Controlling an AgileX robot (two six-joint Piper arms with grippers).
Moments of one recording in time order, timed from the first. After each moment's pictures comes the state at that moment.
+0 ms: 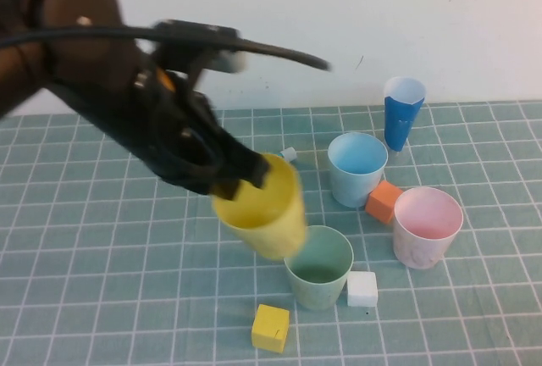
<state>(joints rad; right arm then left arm) -0.01 -0.01 0.02 -0.03 0.40 -0.05 -0.51 1.51 -1.43 -0.19 1.10 0.00</state>
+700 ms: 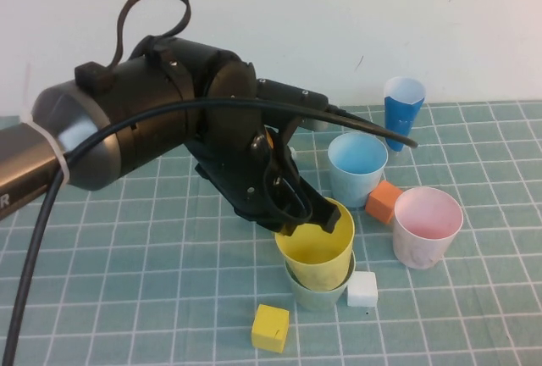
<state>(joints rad) -0.01 -0.01 0.02 -0.03 0.40 -0.05 -0.65 1.71 -1.43 -0.14 0.96 -0.07</state>
